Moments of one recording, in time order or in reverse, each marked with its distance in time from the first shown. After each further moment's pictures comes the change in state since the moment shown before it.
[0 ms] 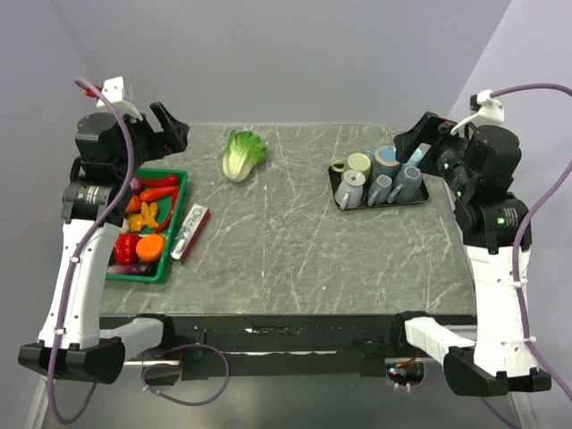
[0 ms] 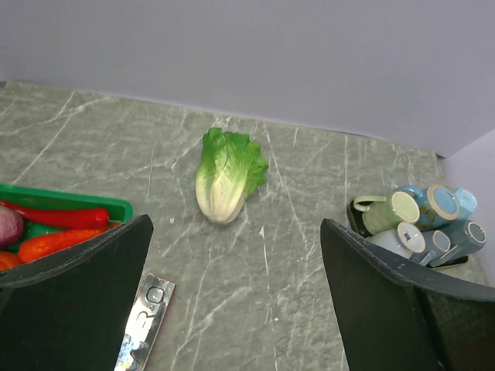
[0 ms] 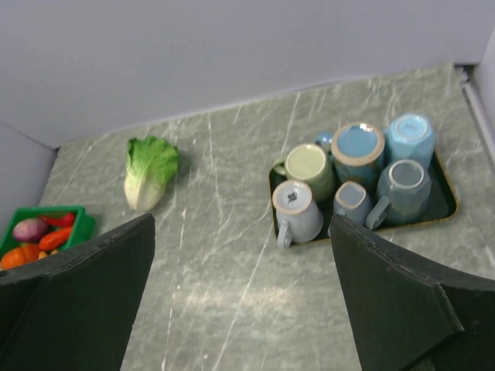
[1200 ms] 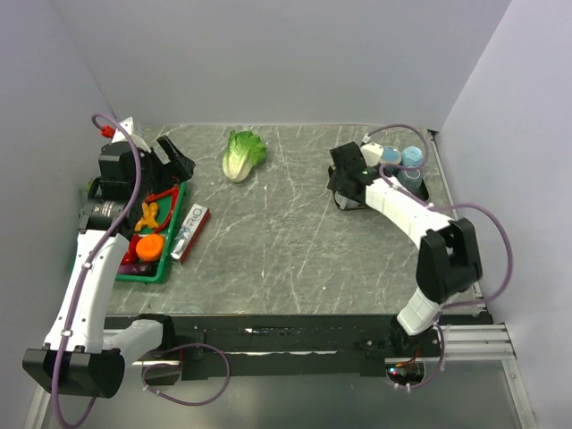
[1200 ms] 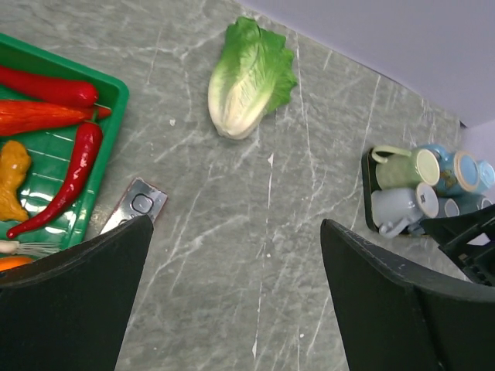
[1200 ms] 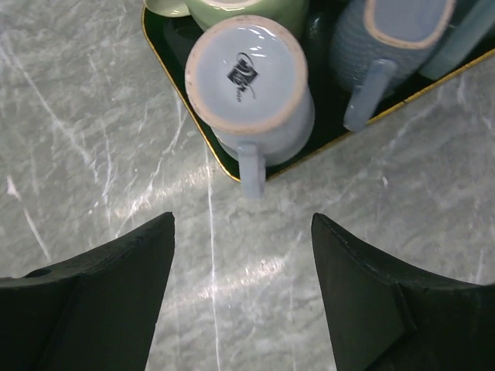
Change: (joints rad) left arm 0.015 -0.083 -0.291 -0.052 0.000 -0.181; right arm 0.341 0.562 -0.336 0.182 0.490 0.410
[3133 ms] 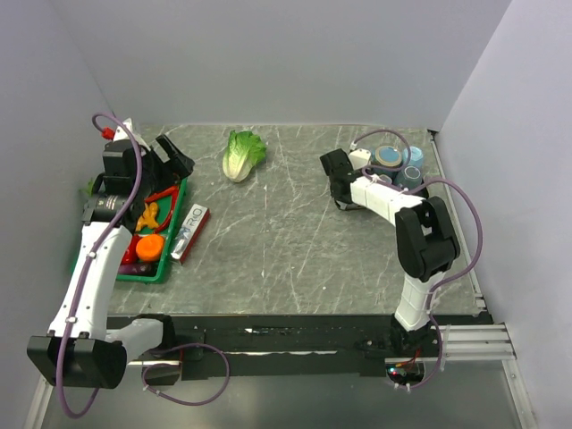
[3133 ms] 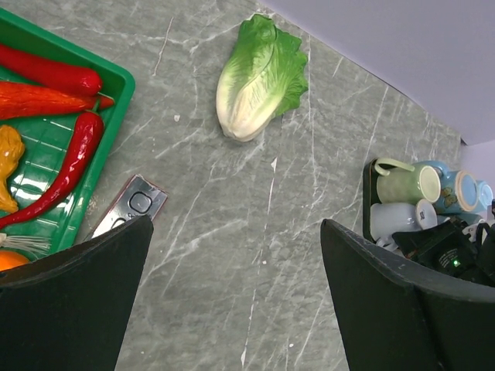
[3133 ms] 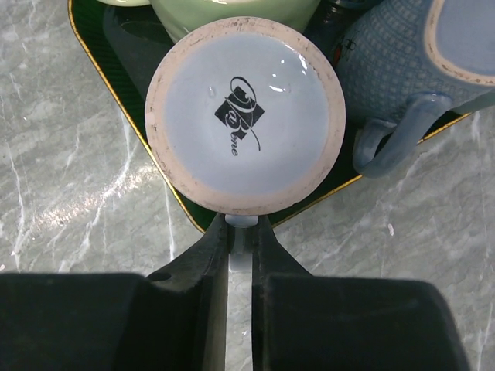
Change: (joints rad) left arm 0.029 0.048 -0.008 0.026 -0.007 -0.059; right arm 0.004 0.248 0.045 0.095 0.103 -0.083
